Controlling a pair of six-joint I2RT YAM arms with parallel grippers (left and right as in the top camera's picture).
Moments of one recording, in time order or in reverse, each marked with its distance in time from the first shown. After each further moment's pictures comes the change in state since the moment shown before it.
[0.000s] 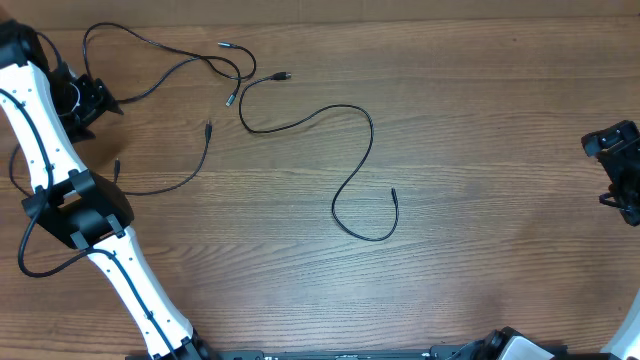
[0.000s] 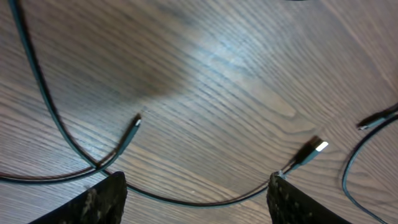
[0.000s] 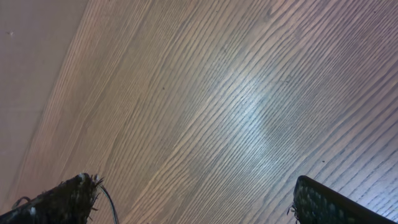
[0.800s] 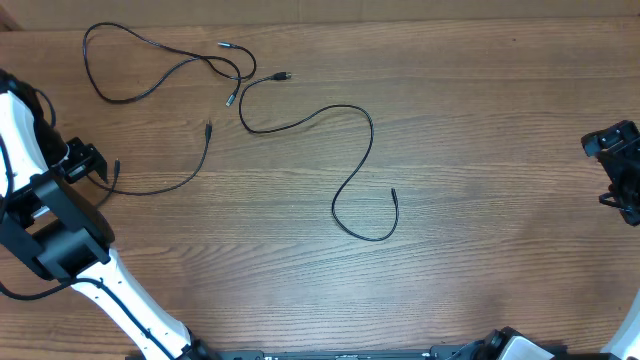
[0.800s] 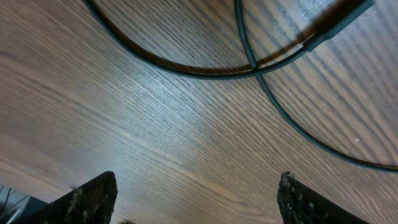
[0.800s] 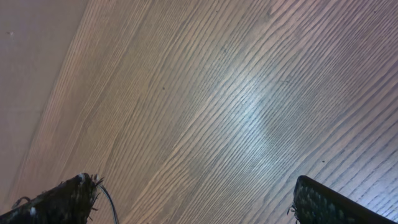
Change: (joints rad) left arm 0.097 -0.296 -0.692 0.090 -0.294 0.023; right arm 0.000 0.000 0.000 0.000 0.000 0.000
